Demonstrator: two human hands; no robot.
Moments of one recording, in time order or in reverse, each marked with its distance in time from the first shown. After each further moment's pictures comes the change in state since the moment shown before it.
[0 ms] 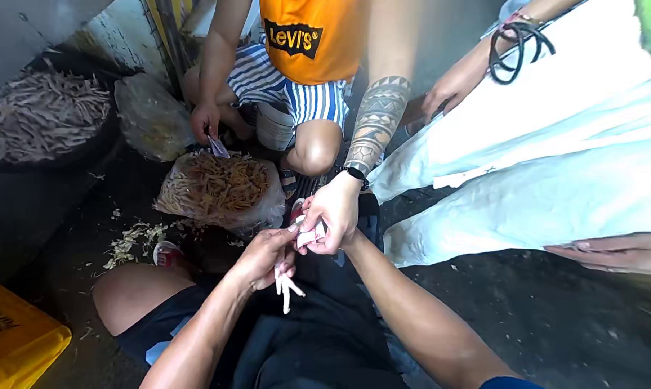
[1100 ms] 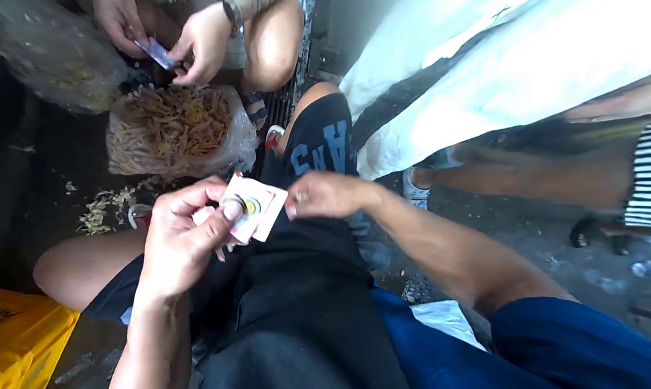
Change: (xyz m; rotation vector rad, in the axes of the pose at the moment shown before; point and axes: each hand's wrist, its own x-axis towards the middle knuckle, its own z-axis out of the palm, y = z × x) left_hand -0.074 0.017 0.024 0.515 0.029 0.490; right_hand -0.080 -0.073 -0.011 0.130 -0.477 0.734
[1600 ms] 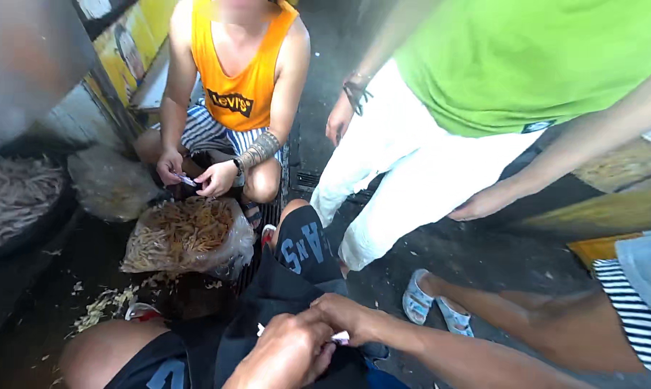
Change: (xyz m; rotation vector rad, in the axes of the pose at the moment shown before) left_hand -0.016 -0.028 0.103 0.820 -0.539 0.344; right_hand -0.080 0.002 0.045 -0.344 0.054 -0.092
